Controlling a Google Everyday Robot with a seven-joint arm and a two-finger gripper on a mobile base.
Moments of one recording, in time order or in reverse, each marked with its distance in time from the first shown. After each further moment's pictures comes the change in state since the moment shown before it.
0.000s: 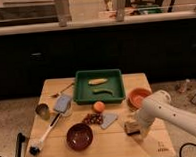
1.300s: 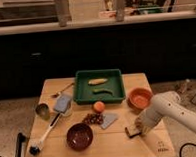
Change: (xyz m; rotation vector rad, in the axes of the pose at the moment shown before) arm 0.027 0.013 0.006 0.000 -0.069 0.048
